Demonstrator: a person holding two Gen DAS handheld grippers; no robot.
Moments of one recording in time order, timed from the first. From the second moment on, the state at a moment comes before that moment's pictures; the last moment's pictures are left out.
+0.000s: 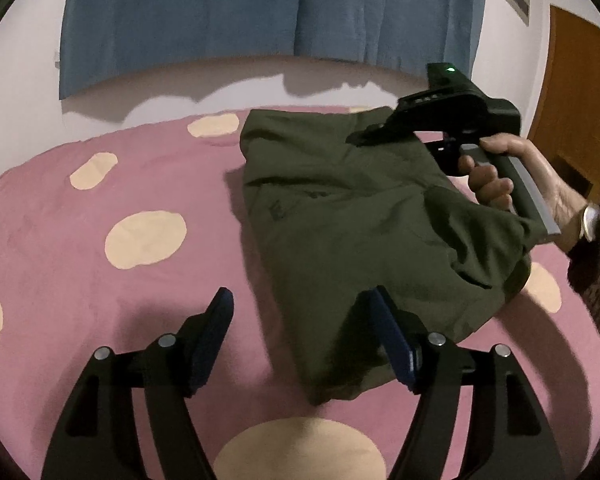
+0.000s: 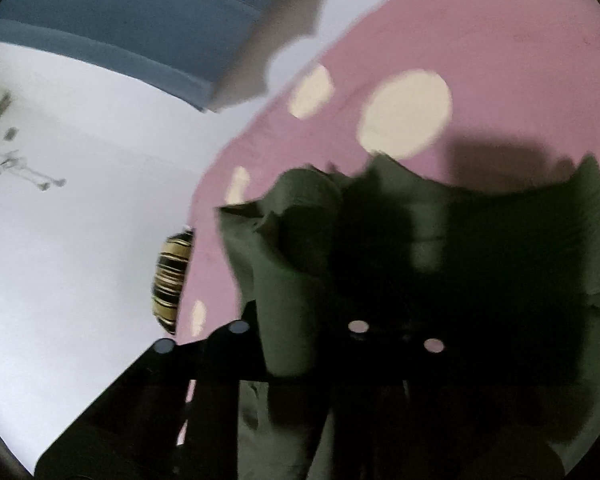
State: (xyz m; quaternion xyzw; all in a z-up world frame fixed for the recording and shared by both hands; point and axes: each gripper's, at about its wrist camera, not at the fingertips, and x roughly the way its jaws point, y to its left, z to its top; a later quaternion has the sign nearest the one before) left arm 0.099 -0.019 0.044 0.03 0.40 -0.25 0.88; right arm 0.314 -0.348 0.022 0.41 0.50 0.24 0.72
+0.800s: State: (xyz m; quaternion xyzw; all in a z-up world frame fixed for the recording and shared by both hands) left arm 0.084 -0.034 0.041 -0.02 0.39 -0.33 0.86; right arm 0.260 -0.440 -0.041 0.54 0.43 0.17 0.70
